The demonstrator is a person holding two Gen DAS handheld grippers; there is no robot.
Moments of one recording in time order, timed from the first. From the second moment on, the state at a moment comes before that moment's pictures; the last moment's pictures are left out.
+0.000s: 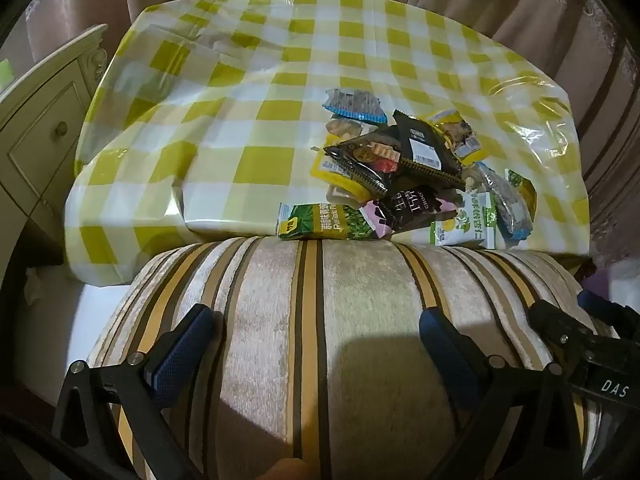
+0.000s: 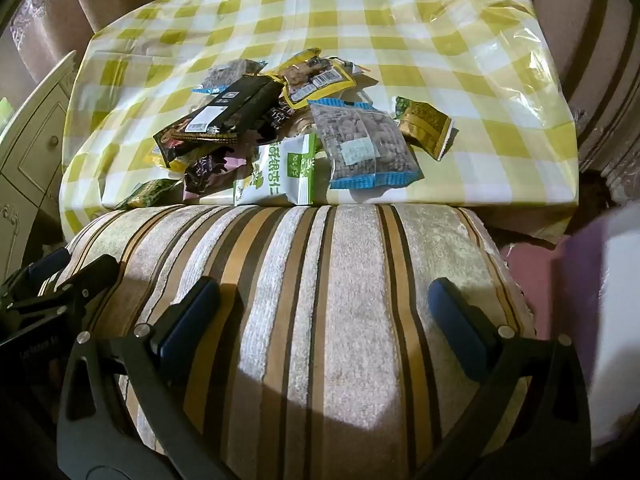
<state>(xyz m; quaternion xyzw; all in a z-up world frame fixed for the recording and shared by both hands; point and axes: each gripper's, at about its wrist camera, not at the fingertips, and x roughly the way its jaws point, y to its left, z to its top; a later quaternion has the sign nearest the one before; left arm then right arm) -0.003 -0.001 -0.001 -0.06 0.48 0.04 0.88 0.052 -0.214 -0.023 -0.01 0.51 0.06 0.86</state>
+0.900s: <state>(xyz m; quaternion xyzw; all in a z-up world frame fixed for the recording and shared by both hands) 0.002 0.000 -0.003 -0.07 0.49 0.05 0.87 0.052 -0.211 -0.024 0.00 0.51 0.06 0.86</state>
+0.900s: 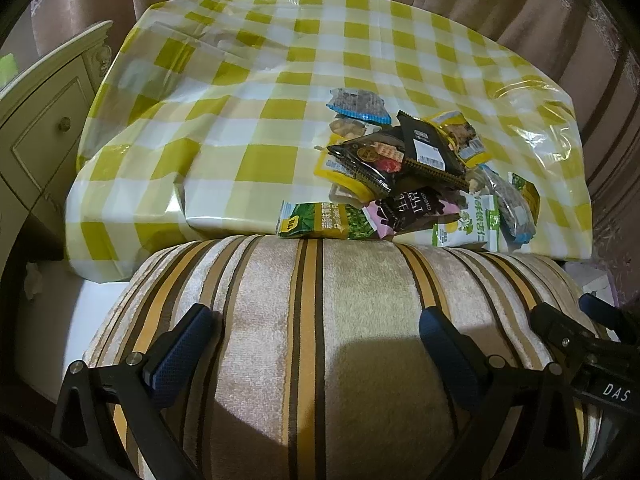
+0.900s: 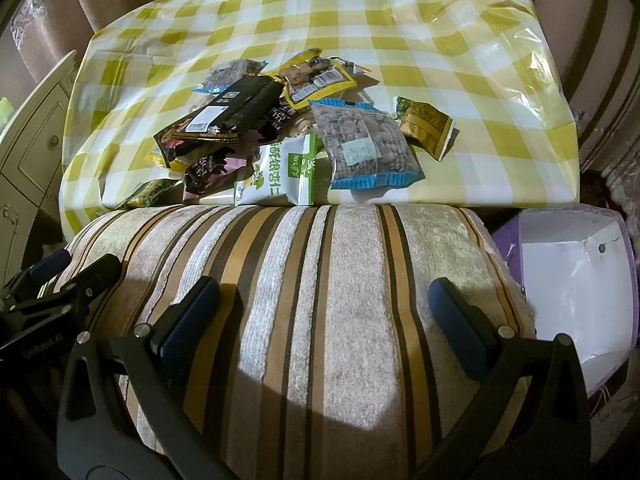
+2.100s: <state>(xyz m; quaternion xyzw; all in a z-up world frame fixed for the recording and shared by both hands) 0.001 -0.002 -0.006 -0.08 0.48 0.05 0.87 0.054 -0.211 -0.025 -0.01 0.51 0.06 0.86</state>
